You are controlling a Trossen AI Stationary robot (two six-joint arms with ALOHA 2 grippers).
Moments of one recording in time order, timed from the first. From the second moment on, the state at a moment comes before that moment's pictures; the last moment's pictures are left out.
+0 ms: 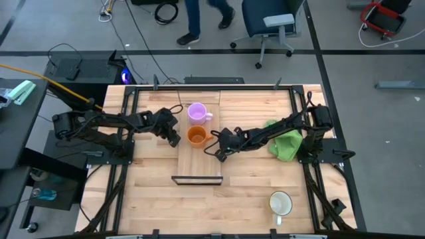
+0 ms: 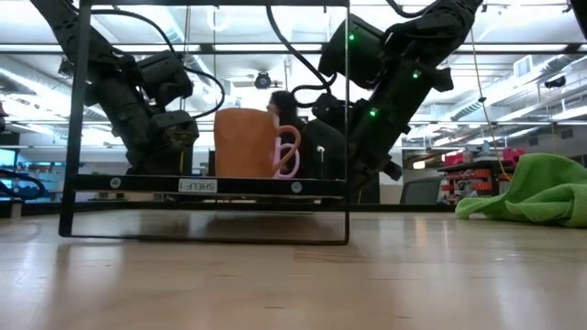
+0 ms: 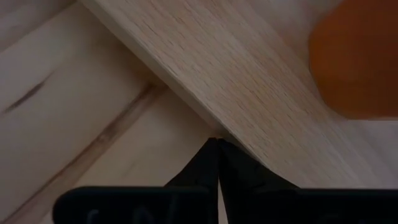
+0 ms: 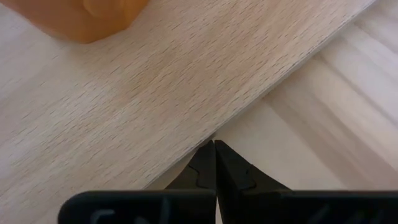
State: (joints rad) left arm 0.36 1.30 0.45 -0.07 0.19 -0.48; right arm 0.06 1.86 1.00 -0.13 0.32 0.67
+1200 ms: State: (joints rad) left arm 0.29 1.30 0.45 -0.02 0.20 -0.52; right arm 0.10 1.74 1.00 -0.33 0.42 0.73
